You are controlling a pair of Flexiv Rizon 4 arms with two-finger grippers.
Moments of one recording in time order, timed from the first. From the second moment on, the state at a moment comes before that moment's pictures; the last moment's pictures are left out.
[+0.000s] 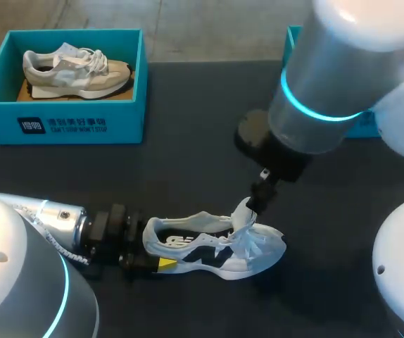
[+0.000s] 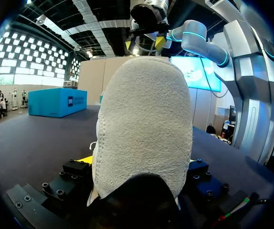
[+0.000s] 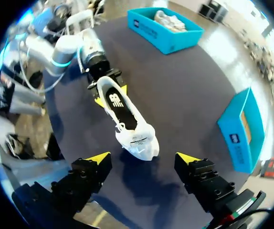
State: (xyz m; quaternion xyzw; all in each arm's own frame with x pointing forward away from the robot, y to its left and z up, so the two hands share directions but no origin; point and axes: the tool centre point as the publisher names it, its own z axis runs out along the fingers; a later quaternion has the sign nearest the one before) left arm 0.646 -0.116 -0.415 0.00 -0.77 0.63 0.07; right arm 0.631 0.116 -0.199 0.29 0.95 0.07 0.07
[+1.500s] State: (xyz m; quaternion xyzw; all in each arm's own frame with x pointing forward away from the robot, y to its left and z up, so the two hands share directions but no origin) left arm 0.646 -0.116 -0.415 0.00 -0.77 0.63 0.07; right arm 0.654 0.182 -0.240 -0.02 1.00 0.01 0.05
